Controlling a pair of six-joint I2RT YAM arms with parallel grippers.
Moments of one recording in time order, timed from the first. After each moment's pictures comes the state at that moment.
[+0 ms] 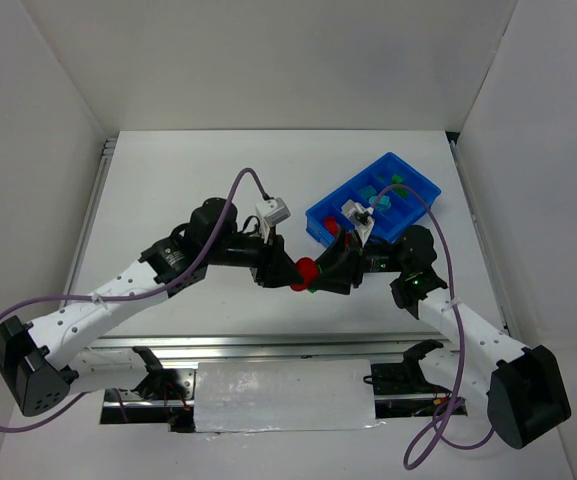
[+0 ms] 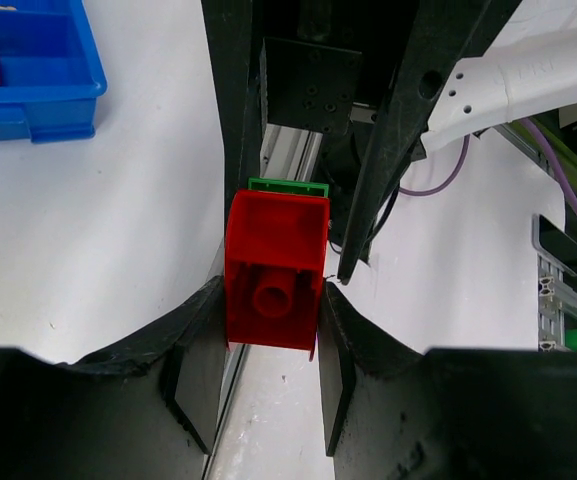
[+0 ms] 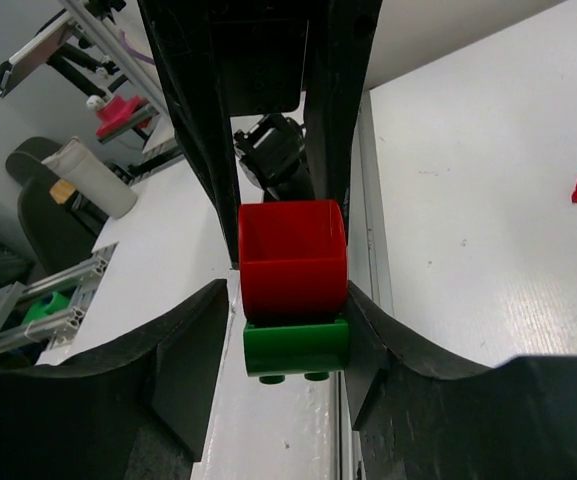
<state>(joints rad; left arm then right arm) -0.78 1.17 1.04 -0.25 0.61 -0.32 0.41 0.97 0.49 0.70 -1.18 0.67</state>
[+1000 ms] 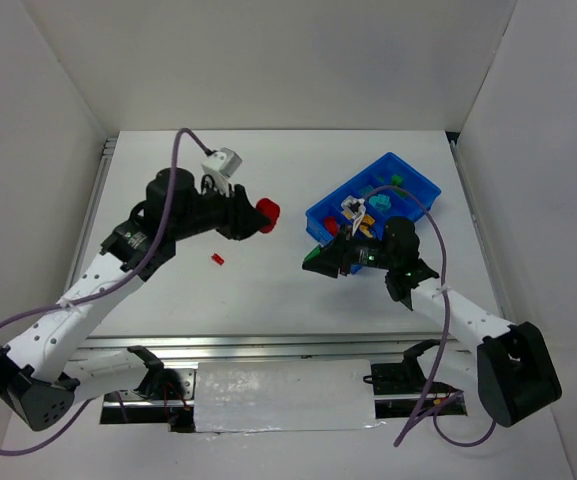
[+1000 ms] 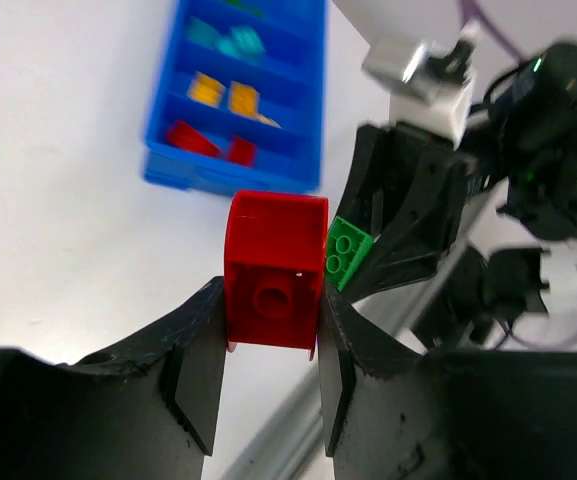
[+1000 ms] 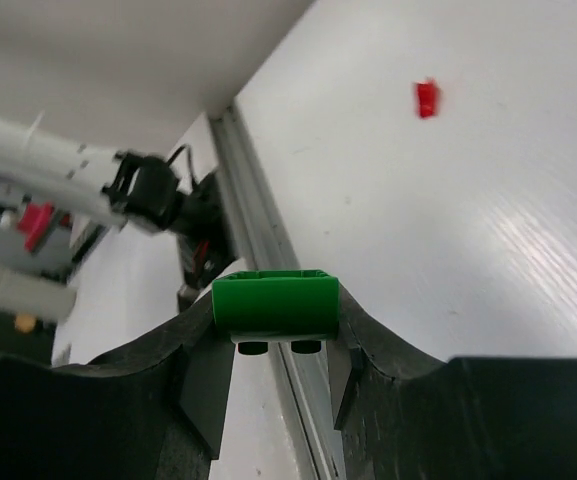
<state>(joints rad) -0.59 1.13 1.19 -0.39 0.35 -0.33 0.38 1.09 0.49 0.48 -0.93 0.58</state>
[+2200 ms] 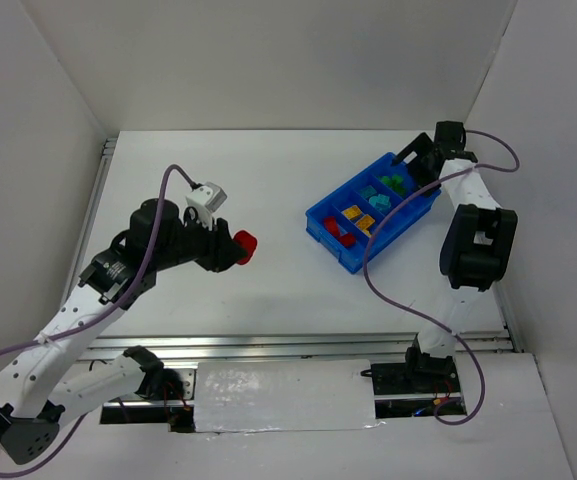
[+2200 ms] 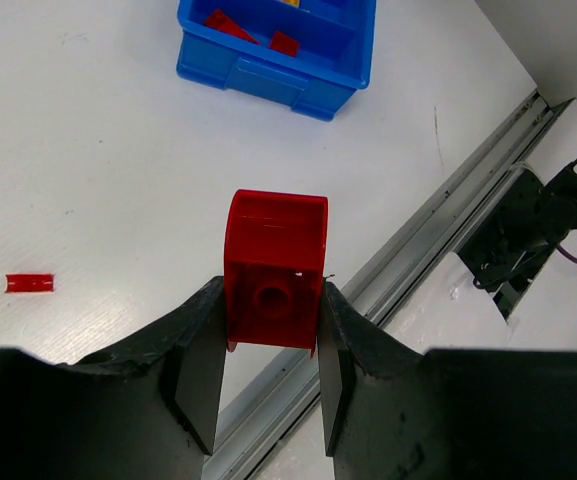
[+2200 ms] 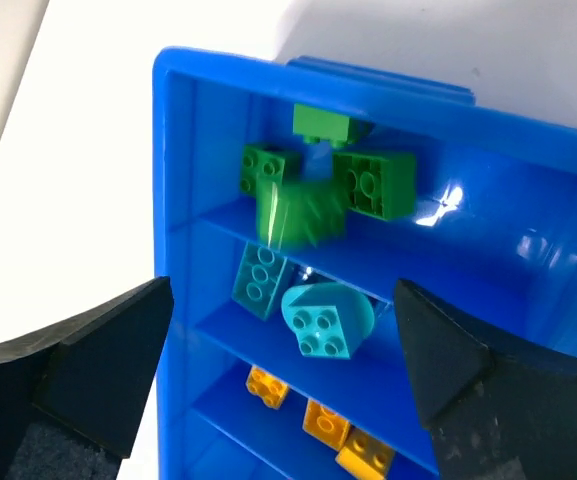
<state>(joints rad) -0.56 0.92 1.04 -0.57 0.29 -0.24 -0.16 1.97 1.63 -0.49 -0.12 0.73</state>
